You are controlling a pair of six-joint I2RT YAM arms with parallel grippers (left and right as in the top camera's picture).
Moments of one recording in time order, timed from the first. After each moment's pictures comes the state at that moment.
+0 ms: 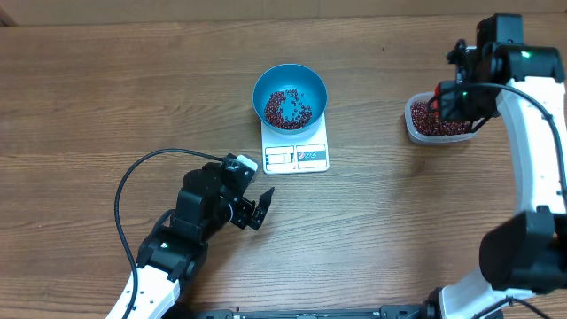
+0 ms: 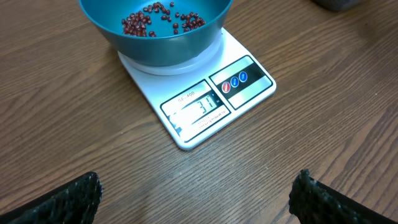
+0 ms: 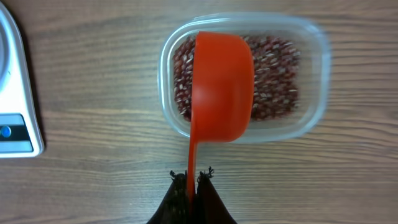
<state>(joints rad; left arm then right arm) -0.40 0.95 0.50 -0.19 0.15 0.08 -0.09 1.80 1.73 -1.26 -0.04 -0.11</state>
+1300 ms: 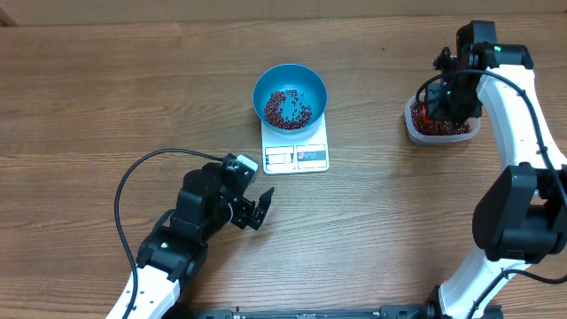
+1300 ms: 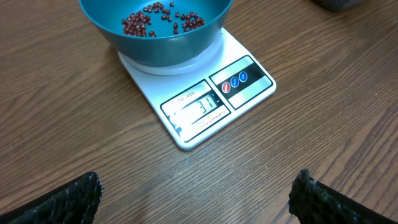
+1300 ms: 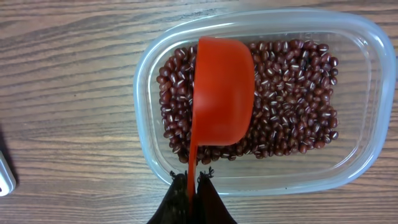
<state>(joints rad) -0.40 0.95 0.50 -0.19 0.15 0.08 -0.09 1.96 1.72 -1.16 -0.04 -0.05</state>
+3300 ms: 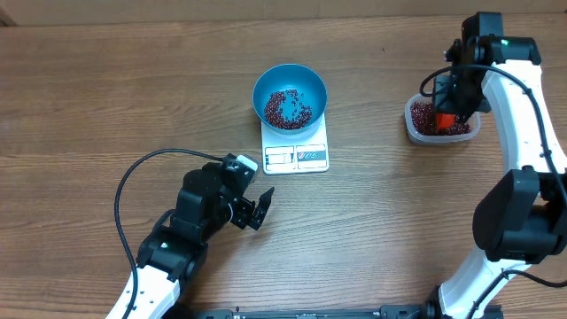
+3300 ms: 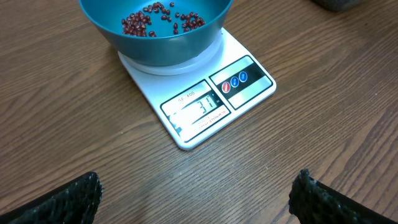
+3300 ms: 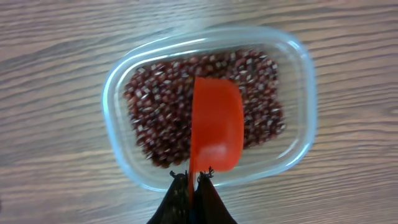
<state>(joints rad) -0.40 0.95 0.50 -0.19 0.15 0.08 -0.10 1.96 1.79 -1.19 0.08 0.02</state>
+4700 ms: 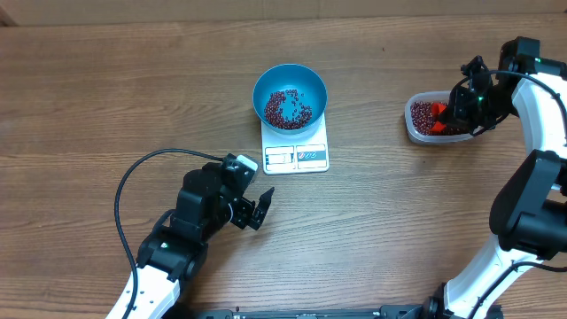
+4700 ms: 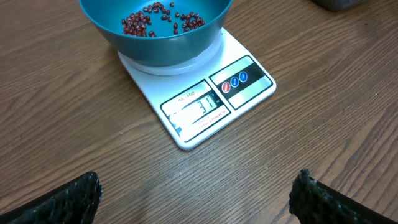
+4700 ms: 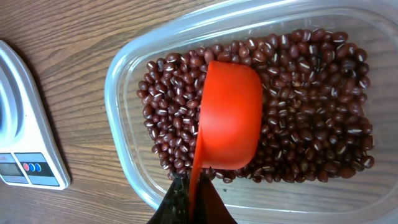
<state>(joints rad) -0.40 0.95 0.50 -0.19 0.15 0.08 -0.29 2.03 1.68 -1.10 -0.39 -0.11</state>
